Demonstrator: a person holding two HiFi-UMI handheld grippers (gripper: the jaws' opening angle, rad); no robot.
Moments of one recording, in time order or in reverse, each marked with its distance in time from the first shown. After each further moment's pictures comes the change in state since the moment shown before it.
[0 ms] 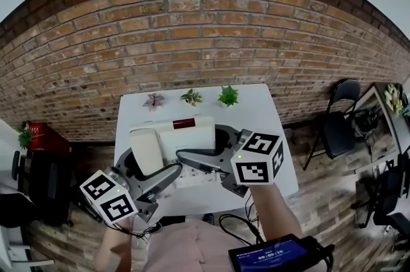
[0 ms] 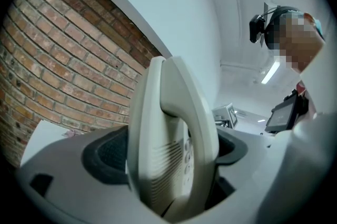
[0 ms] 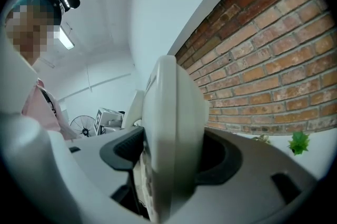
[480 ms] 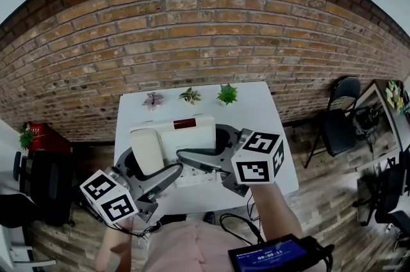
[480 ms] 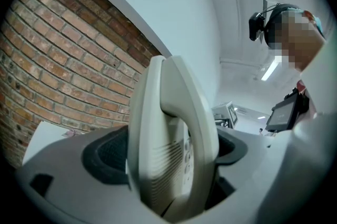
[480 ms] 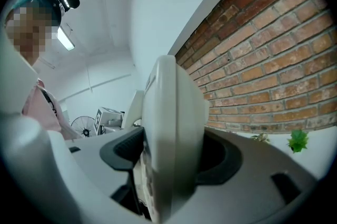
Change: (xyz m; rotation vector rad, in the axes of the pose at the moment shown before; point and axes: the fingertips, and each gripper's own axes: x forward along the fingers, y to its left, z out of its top) left arm 0.003 -0.007 -0.003 0.018 0.026 0.006; right arm -0.008 0.001 -0.002 0.007 -0.003 0.004
